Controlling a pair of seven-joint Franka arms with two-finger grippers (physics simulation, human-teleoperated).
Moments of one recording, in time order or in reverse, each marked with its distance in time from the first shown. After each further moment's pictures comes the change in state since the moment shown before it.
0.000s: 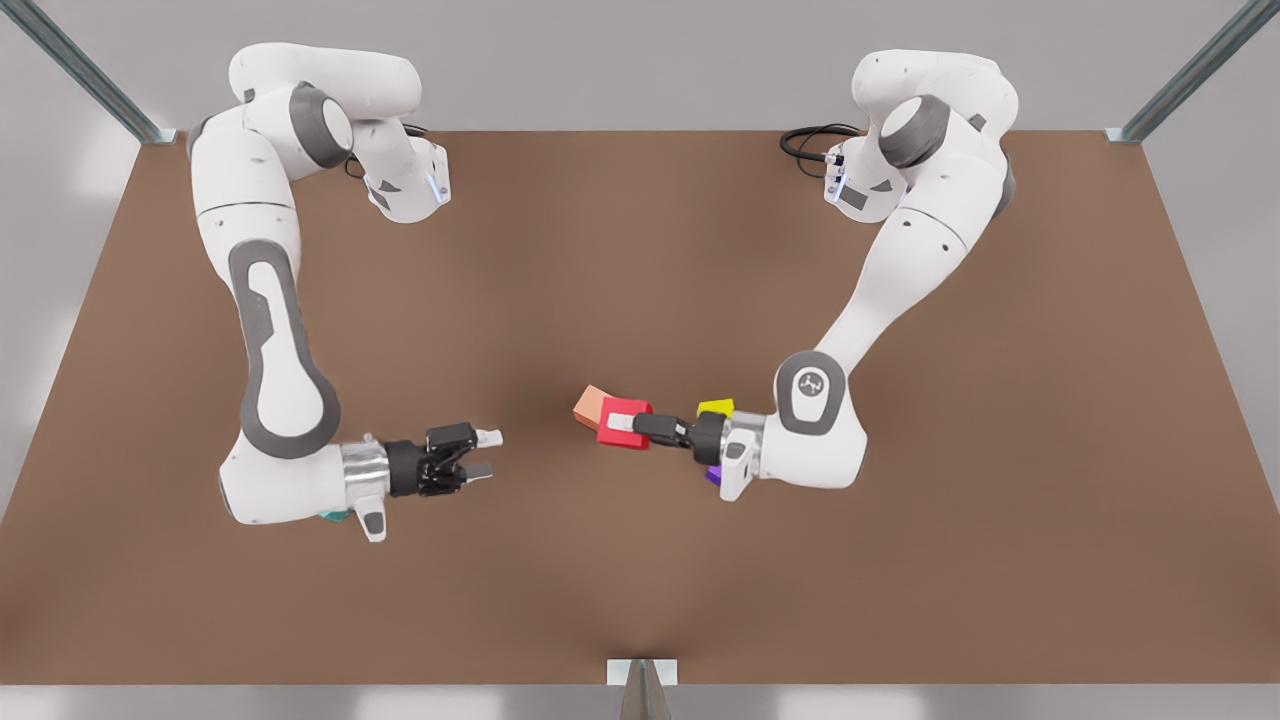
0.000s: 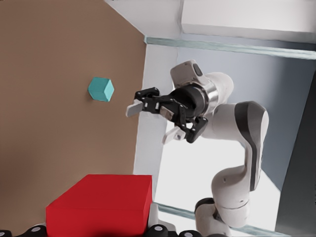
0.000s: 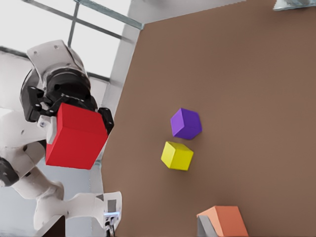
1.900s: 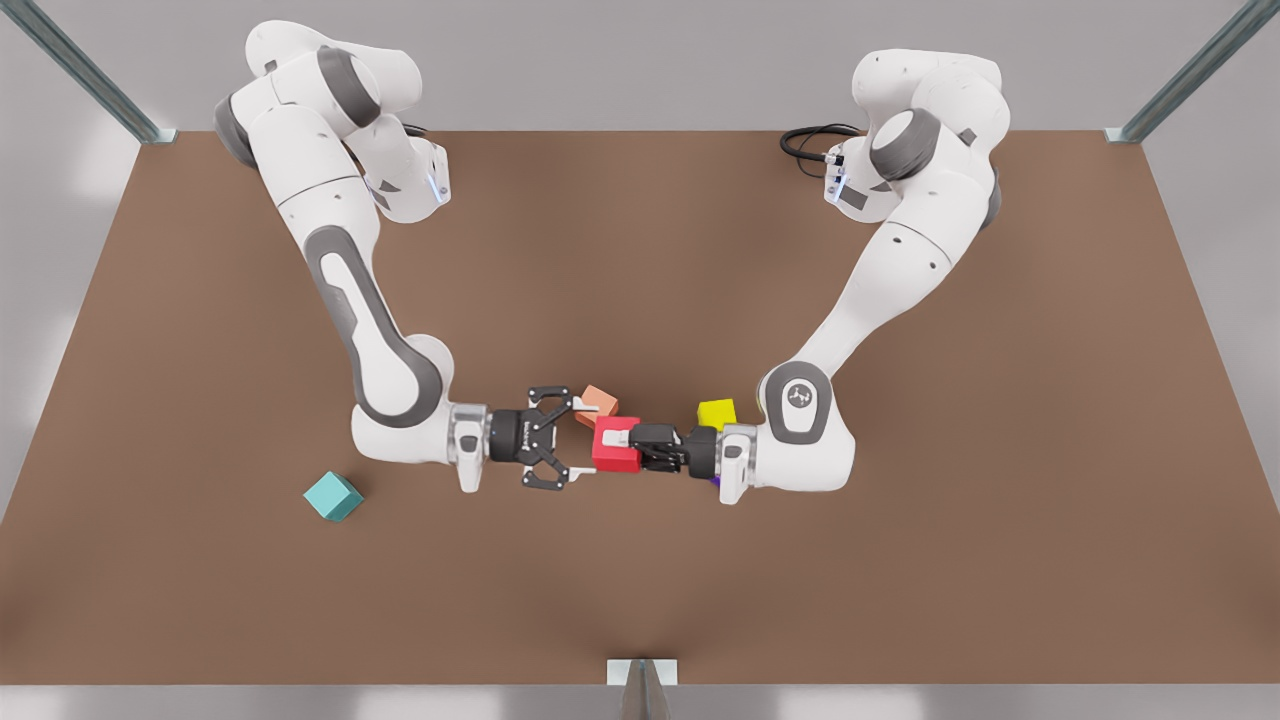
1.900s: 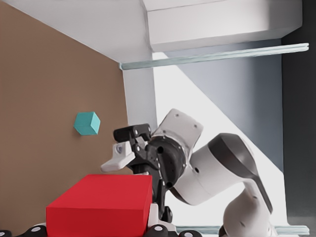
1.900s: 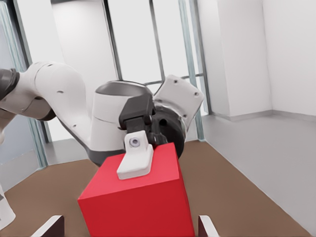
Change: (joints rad) left arm -0.023 0.072 -0.008 0.048 -0.073 0.091 0.282; right arm 0.181 -0.116 0.031 -0.315 0.549 0.375 -1.322
